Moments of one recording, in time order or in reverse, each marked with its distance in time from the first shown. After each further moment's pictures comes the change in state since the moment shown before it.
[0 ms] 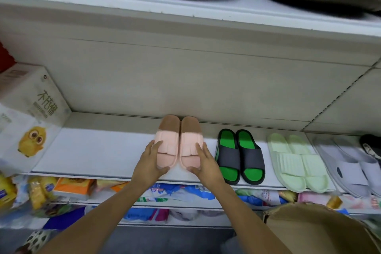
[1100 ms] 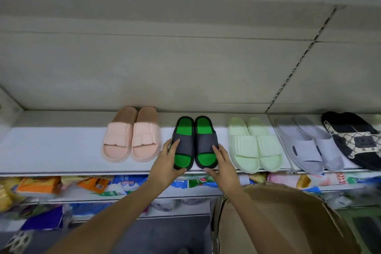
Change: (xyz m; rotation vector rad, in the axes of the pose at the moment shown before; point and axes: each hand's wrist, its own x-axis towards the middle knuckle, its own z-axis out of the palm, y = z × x) left_hand -0.021 0.171 0.140 0.057 -0.083 0.184; right_hand -0.095 0.190 -0.081 0.144 0.143 0.088
